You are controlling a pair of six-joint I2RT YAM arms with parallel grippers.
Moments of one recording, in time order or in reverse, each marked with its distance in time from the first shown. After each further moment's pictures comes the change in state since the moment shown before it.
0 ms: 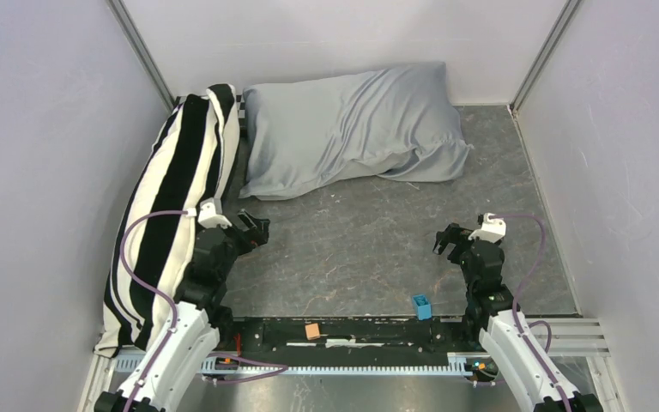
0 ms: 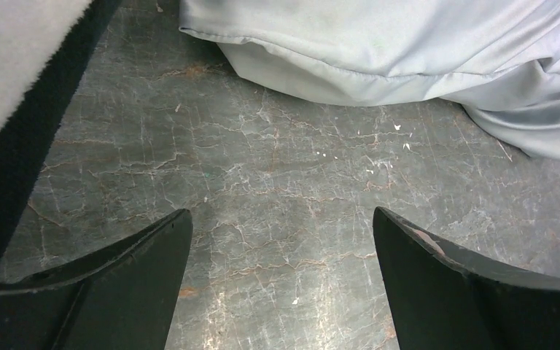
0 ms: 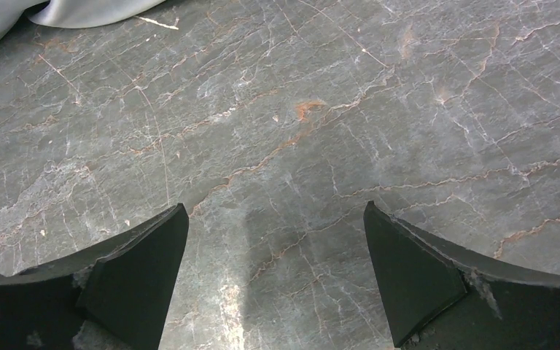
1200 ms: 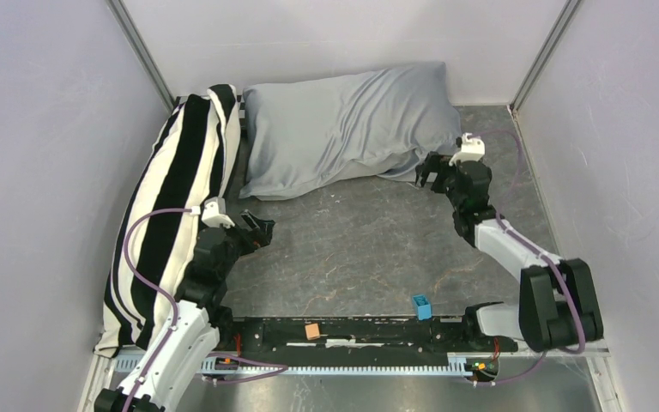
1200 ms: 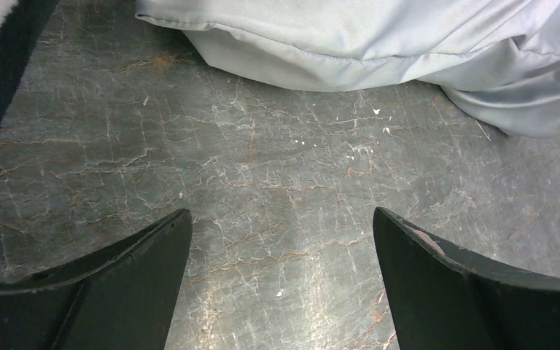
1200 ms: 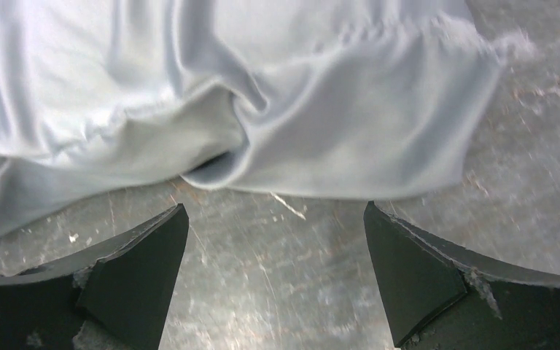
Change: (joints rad) left arm 0.000 0.018 -0.003 0.029 0.079 0.000; right arm 0.000 0.775 0.576 0.290 -0.159 -0.091
